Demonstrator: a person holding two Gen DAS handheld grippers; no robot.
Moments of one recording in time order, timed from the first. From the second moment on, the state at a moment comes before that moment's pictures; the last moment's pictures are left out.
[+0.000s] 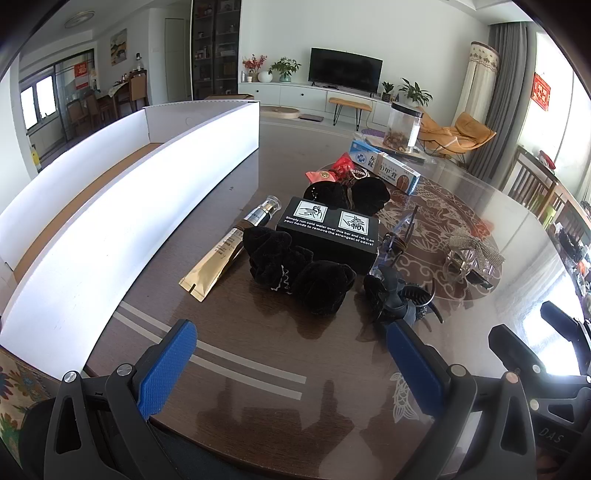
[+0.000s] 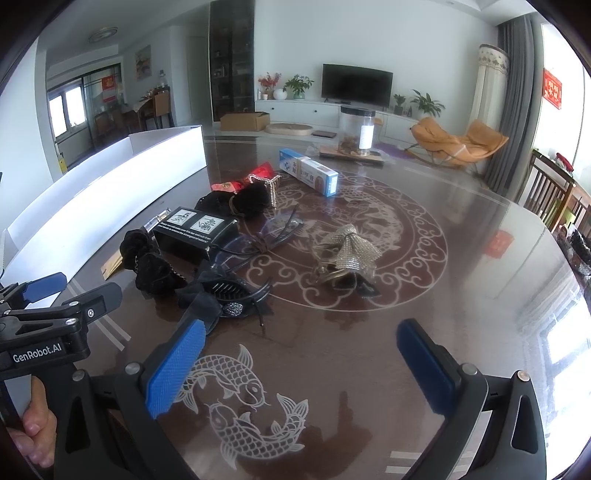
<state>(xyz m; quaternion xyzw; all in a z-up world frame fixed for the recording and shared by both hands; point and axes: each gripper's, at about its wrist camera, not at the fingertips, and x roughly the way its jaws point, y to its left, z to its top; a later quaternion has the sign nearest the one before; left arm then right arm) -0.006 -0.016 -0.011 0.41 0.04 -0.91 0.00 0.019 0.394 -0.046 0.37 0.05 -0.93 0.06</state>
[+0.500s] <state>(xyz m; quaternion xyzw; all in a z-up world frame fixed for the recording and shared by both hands) -0.007 -0.016 -0.012 0.41 0.04 -0.91 0.00 0.019 0.392 -0.047 0.37 0.05 -0.93 0.06</state>
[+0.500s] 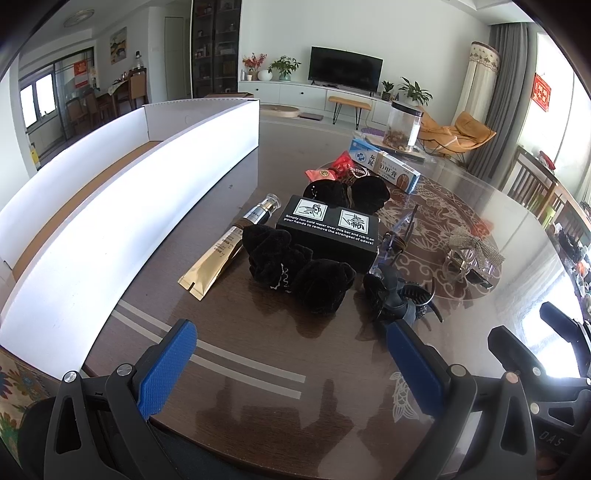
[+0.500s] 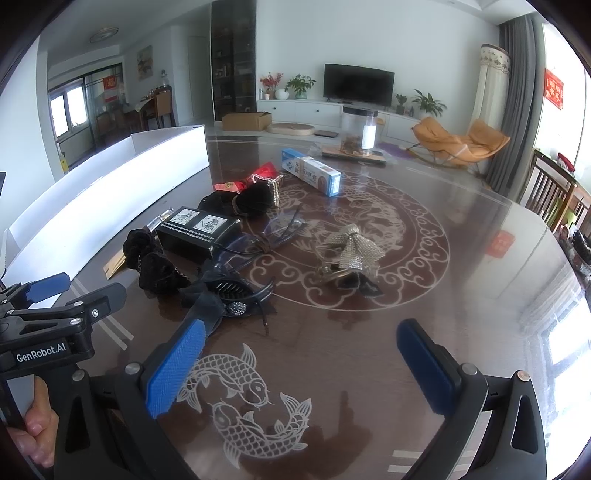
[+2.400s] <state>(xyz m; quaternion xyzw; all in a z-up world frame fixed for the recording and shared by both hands) -0.006 -0.016 -0.012 0.41 0.05 -0.91 0.00 0.022 0.389 -0.050 0.38 0.04 -0.92 0.07</state>
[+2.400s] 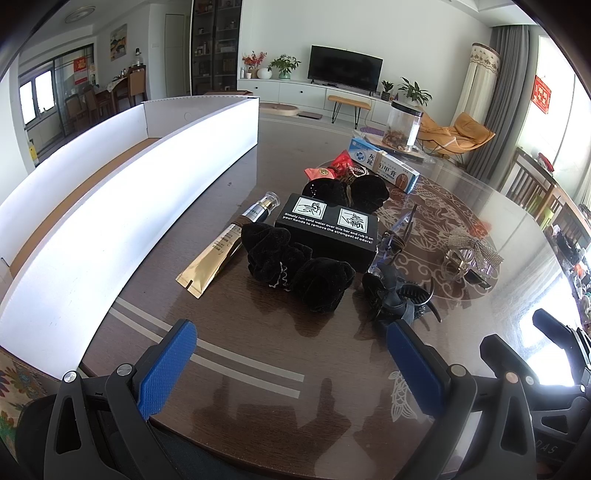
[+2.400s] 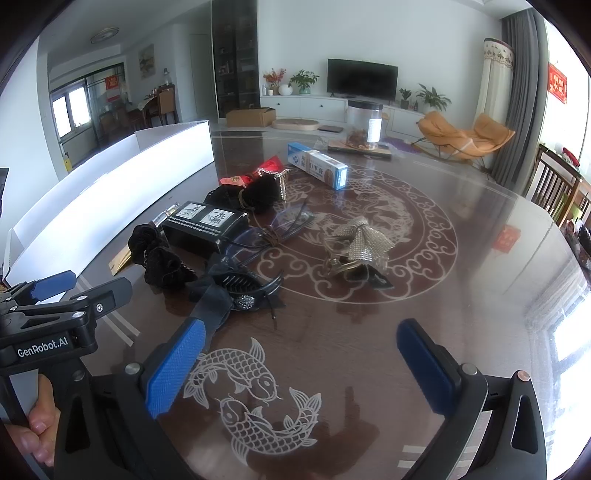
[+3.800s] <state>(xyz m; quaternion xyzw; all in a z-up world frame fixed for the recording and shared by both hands) -0.006 -0.016 -0.012 0.41 0.05 -0.91 0.00 0.019 0.387 -0.056 0.39 0.03 -0.91 0.08</state>
